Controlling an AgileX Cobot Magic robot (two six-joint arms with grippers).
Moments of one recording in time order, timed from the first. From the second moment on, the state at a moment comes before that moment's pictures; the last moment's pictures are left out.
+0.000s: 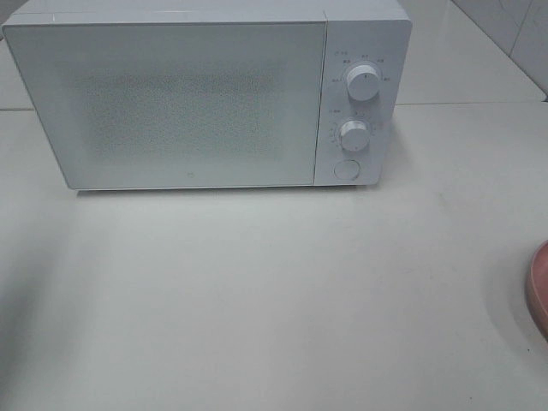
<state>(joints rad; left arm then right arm) 0.03 1.17 -0.87 -0.12 1.16 0.01 0.10 0.00 -0.50 -0.10 0.96 0.08</state>
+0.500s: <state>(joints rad) 0.03 0.81 -0.64 -0.12 1.16 0.04 0.10 0.00 -0.50 -0.10 0.96 0.08</state>
